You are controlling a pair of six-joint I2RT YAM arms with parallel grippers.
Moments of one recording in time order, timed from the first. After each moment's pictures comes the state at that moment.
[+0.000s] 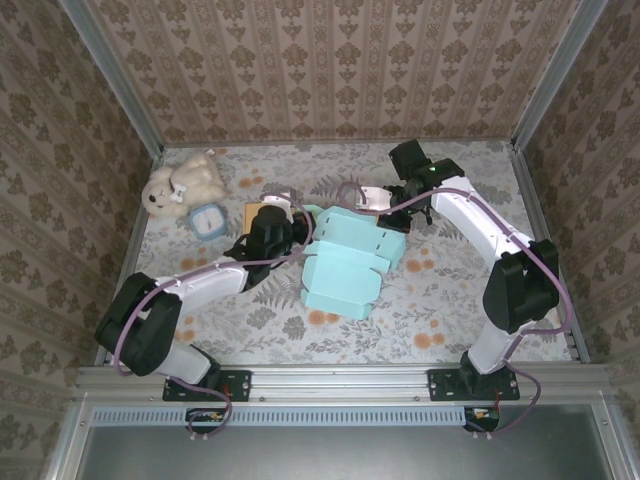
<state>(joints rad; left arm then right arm) -0.67 1.46 0.73 0.36 0.00 -0.62 0.35 1.72 1.54 -1.00 -0.26 -1.06</state>
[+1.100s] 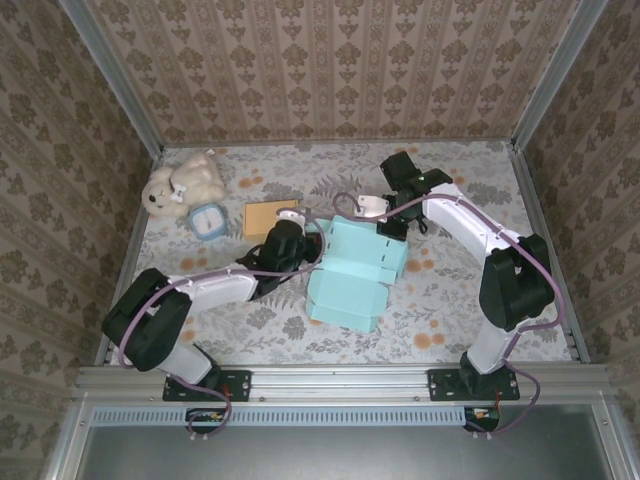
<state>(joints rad) -0.77 1.49 0.68 0.30 -0.07 -0.59 0.38 1.74 1.46 -0.92 -0.14 -0.96</state>
